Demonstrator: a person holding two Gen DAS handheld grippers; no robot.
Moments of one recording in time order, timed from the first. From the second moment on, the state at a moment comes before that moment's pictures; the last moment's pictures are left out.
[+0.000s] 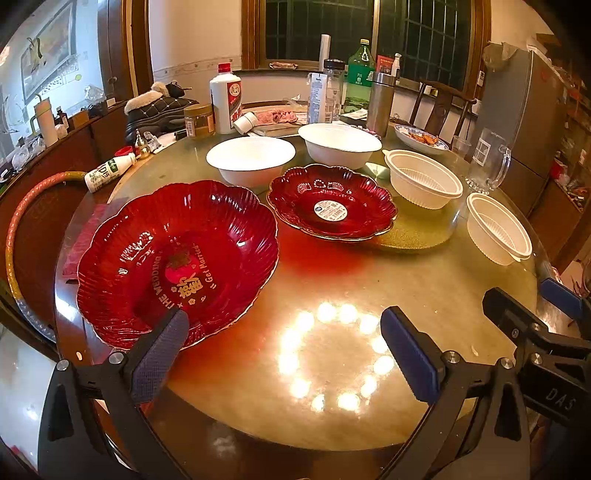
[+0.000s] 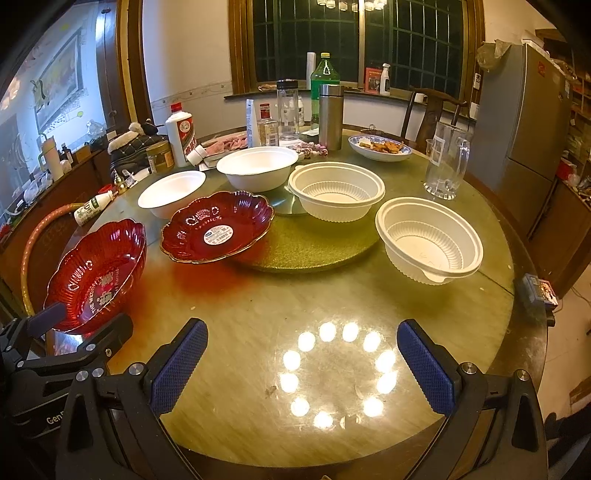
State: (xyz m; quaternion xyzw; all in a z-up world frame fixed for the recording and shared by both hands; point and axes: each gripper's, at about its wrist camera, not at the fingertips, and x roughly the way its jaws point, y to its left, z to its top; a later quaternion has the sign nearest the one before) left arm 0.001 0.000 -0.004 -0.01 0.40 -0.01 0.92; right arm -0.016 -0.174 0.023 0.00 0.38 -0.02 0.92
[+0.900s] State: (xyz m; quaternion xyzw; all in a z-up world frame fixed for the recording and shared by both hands) left arm 0.000 -0.001 -0.002 -0.01 0.40 -0.01 0.92; right arm -0.017 -0.174 0.026 0.00 0.38 -0.02 0.93
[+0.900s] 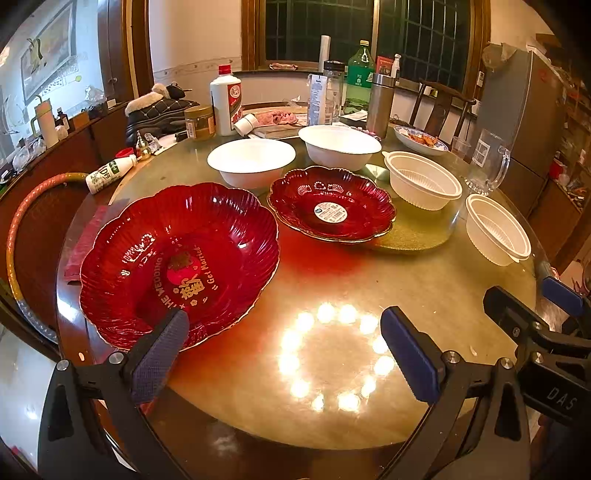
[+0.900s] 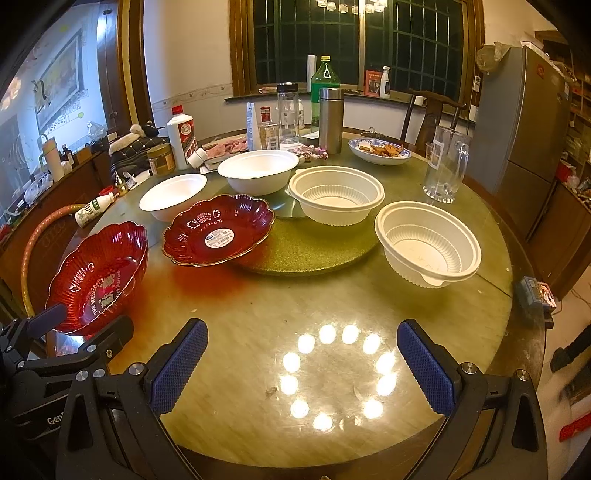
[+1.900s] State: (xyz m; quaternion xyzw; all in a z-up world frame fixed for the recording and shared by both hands) left arm -0.001 0.007 0.002 -0.02 0.40 -0.03 0.92; right arm -0.017 -0.172 0.028 0.00 0.38 -0.01 0.93
